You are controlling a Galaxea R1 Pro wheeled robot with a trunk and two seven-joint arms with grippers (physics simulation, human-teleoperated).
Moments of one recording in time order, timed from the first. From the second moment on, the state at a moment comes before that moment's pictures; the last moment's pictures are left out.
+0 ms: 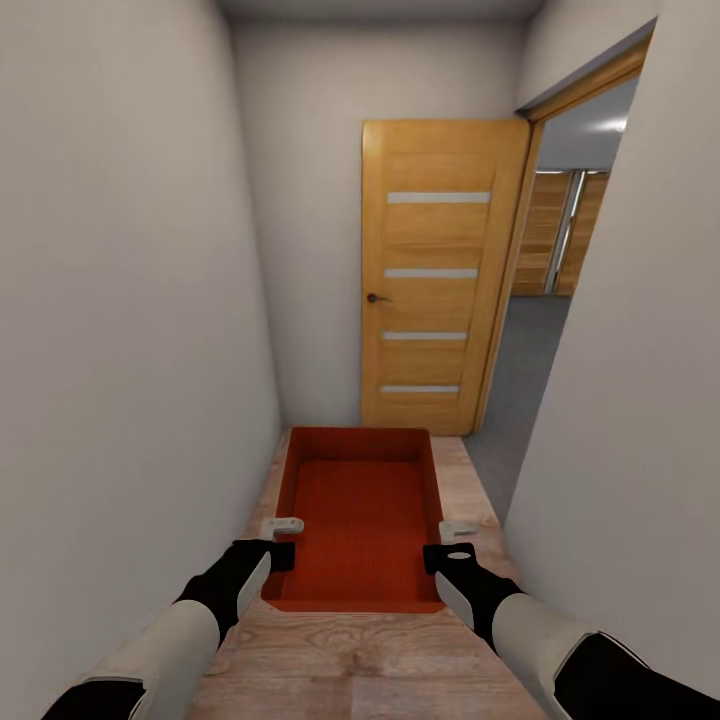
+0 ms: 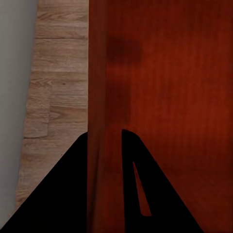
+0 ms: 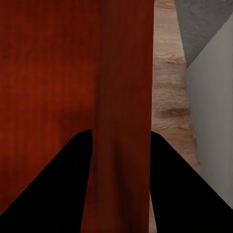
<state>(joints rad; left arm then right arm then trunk) -0.74 -0.10 0.00 -0.39 0.03 0.39 0.09 -0.82 0.10 0.63 -0.15 -0.56 0.09 -0.30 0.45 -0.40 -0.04</state>
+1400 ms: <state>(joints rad) -0.74 -0.10 0.01 -0.39 0.03 0.39 0.09 -0.82 0.10 0.63 -0.15 -0.56 0.09 -0.30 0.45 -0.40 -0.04</state>
